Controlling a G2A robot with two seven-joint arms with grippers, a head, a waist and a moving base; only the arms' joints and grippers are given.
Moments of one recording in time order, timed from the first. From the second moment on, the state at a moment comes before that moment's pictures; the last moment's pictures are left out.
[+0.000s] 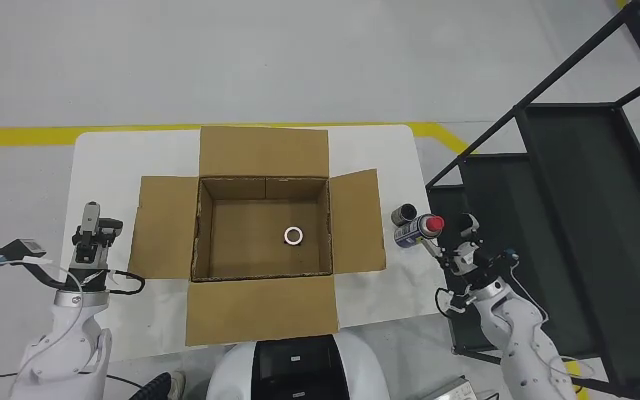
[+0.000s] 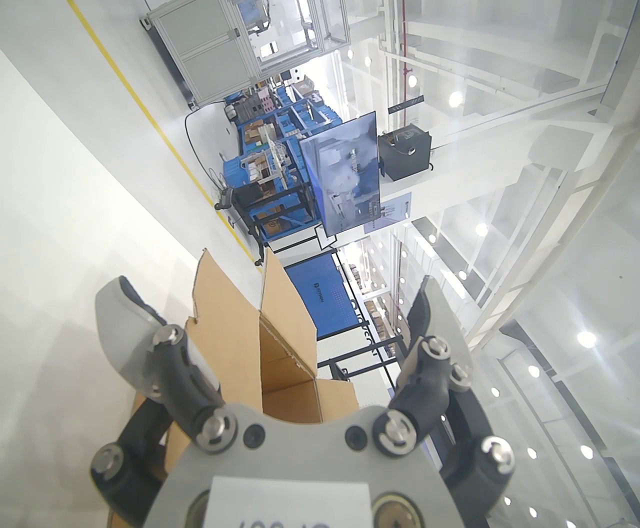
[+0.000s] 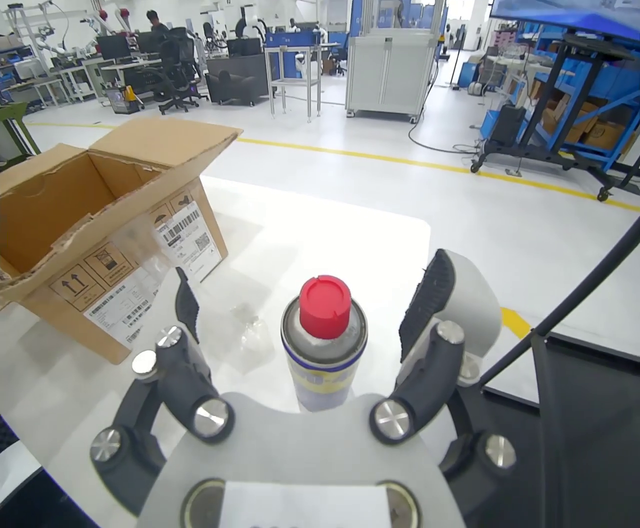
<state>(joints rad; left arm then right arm) 1.70 -1.15 -1.73 -1.65 -0.09 -0.55 -0.12 -1.75 -1.19 1.74 -1.44 -1.35 -0.63 -0.57</state>
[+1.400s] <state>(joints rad) 1.70 -1.15 -1.73 -1.65 -0.09 -0.55 -0.12 -1.57 -1.18 1.64 -1.12 -1.32 -0.68 -0.62</state>
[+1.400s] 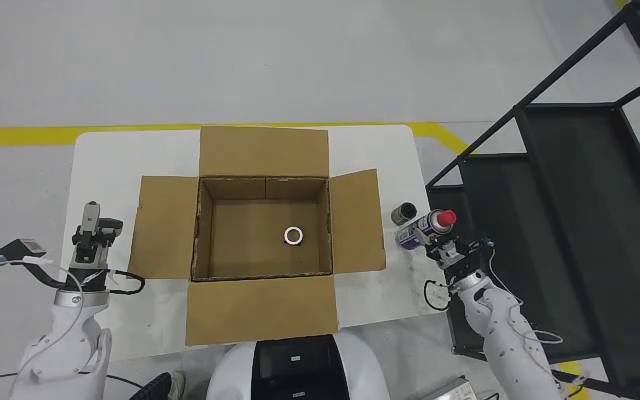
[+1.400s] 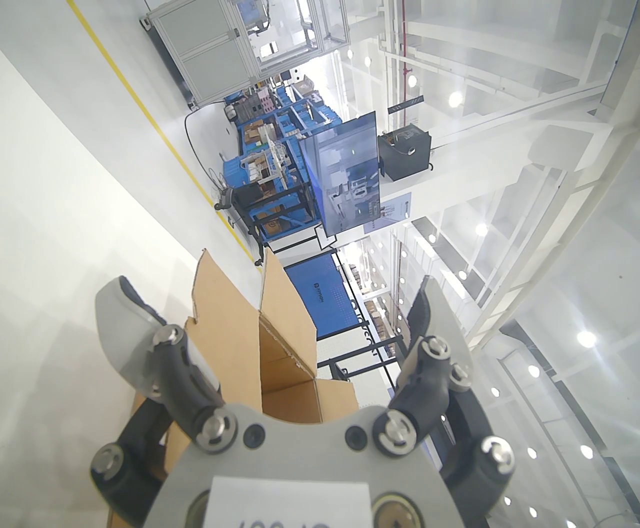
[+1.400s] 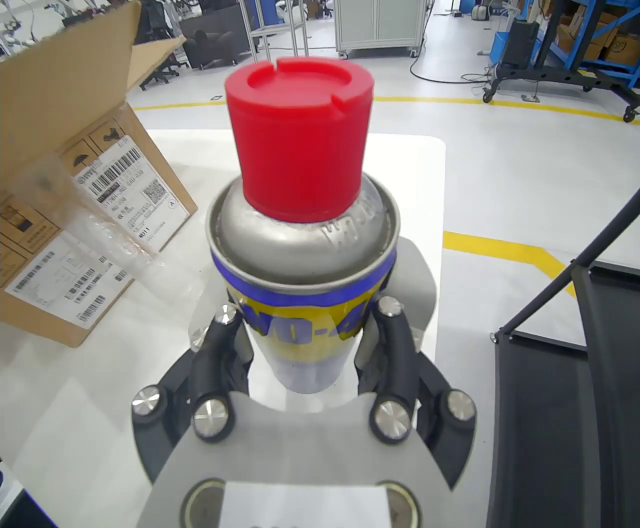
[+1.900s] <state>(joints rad) 1.70 -1.15 -1.73 -1.65 -0.09 -0.55 -0.12 -1.85 -1.15 1.83 -1.69 -1.19 -0.83 -0.58</state>
